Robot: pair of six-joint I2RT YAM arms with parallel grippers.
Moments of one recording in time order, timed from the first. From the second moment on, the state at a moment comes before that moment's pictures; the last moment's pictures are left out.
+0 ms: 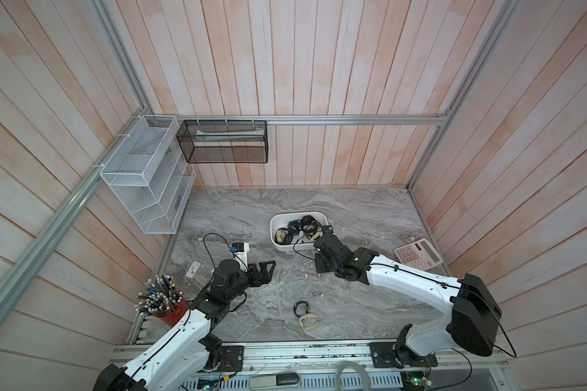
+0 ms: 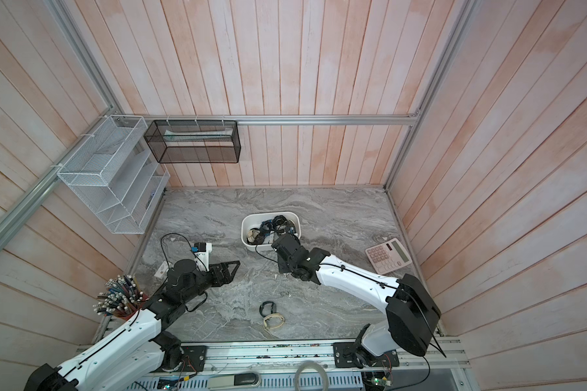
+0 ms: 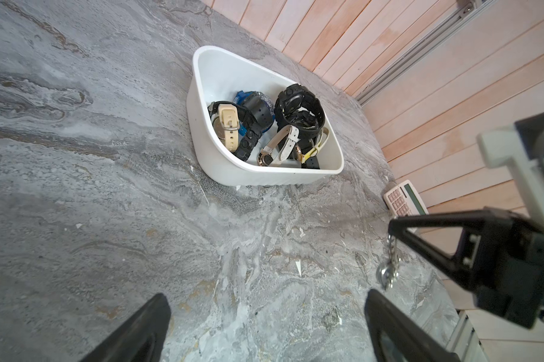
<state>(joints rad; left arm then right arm) -0.46 0.82 0.32 0.06 0.18 -0.61 0.88 1.45 1.05 -0.50 0.32 0.59</state>
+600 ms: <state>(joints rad) -0.50 0.69 0.28 -0.03 0.23 -0.71 0.67 1.74 1.26 -0.16 0.29 0.28</state>
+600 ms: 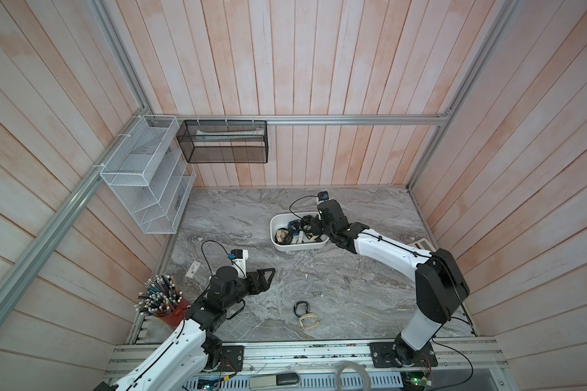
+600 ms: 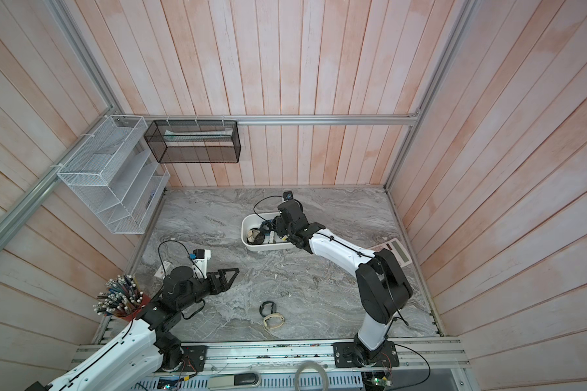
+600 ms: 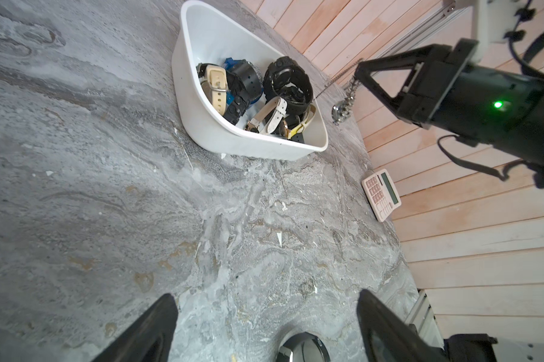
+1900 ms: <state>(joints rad) -0.93 0.90 0.25 0.04 -0.01 -0.83 0.65 1.66 1.18 -0.07 0.15 0.29</state>
